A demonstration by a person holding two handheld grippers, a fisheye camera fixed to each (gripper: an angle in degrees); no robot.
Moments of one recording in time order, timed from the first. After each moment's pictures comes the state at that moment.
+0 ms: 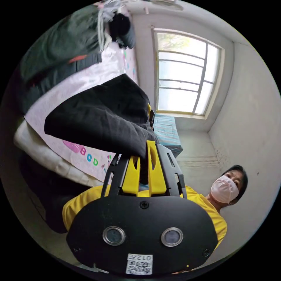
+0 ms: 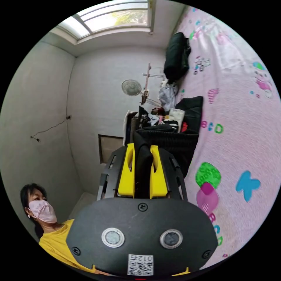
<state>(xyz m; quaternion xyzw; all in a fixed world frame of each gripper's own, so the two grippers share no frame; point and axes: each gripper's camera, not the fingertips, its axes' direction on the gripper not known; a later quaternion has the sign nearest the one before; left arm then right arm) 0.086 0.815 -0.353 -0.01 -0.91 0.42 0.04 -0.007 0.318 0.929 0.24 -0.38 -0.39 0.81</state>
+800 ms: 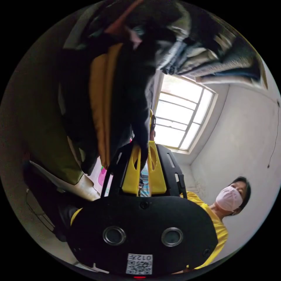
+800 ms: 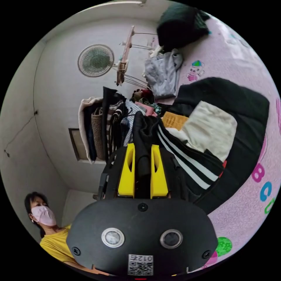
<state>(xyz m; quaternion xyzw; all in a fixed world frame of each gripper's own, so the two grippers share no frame) 0.274 0.970 -0.019 0.04 -0.84 0.52 0.14 -0.394 0.150 1.053 0.18 -0.26 -0.39 0.87</state>
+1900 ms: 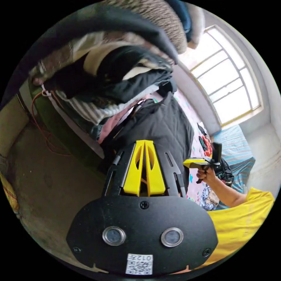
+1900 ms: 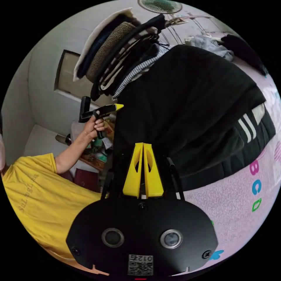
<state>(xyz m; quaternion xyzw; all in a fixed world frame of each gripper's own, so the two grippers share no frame) 0.145 0.954 0.166 0.06 -0.79 0.49 -0.36 -0.508 0.260 1.213 0.13 0.01 -0.58 0.80</state>
